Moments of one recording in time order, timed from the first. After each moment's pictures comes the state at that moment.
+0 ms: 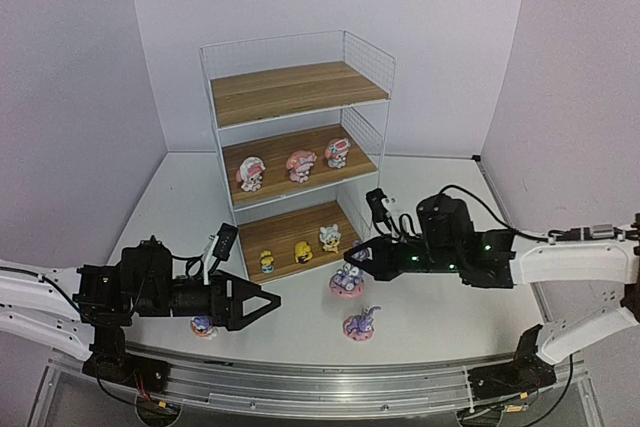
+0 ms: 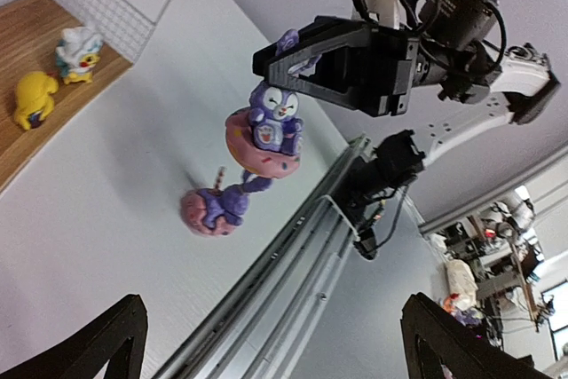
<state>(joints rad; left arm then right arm) -1.28 0.84 0.41 0.17 0.03 -0.77 0.98 1.26 0.74 0.10 -0.23 0.51</state>
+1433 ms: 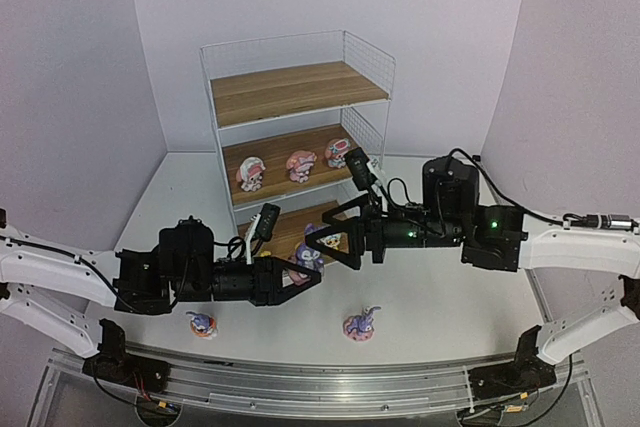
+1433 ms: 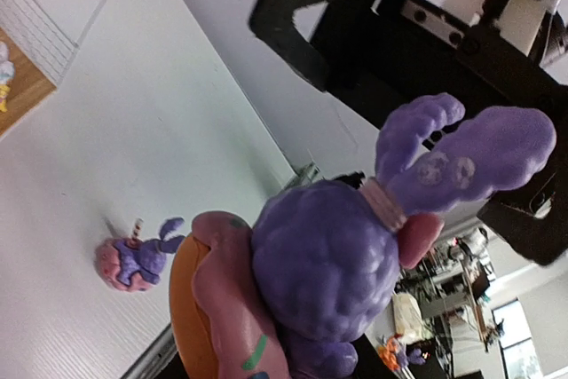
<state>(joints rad) -1.28 1.18 0.62 0.36 0.07 -0.90 1.06 1.30 0.96 0.13 -0.33 0.37</state>
